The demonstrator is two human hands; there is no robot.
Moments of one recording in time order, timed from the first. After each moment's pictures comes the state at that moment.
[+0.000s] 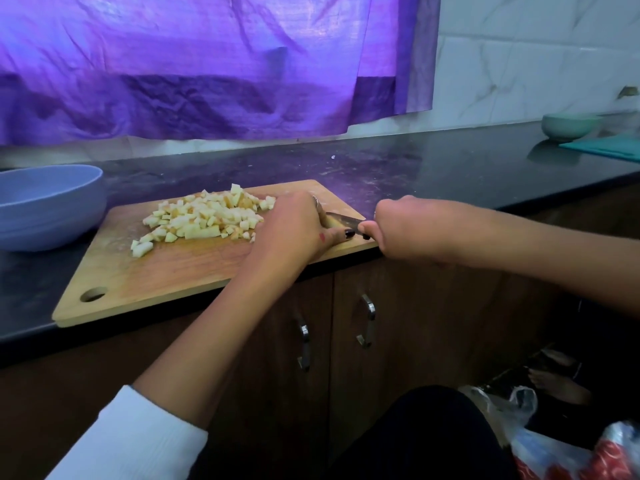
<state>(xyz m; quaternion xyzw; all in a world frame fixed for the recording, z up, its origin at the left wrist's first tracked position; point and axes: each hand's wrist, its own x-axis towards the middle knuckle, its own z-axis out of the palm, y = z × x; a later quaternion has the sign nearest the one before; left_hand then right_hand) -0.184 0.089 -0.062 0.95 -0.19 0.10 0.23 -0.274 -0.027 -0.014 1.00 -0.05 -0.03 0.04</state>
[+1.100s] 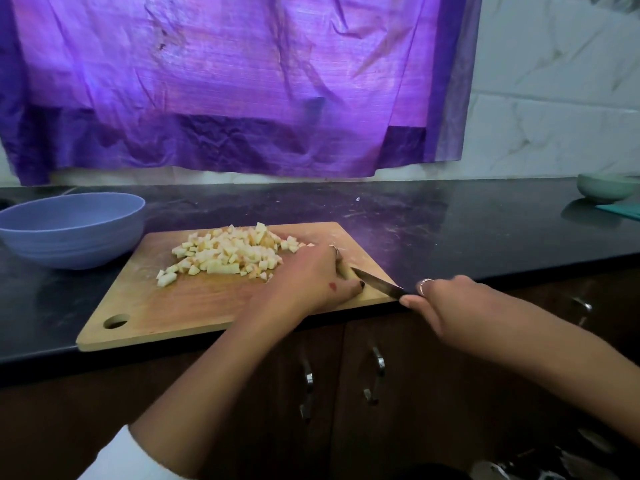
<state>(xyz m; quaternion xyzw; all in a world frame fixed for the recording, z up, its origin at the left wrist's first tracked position) -0.198 0.093 -0.050 0.95 -0.21 0.03 0.23 -0.282 -0.072 -0.036 1.00 -0.01 -0.02 0.02</state>
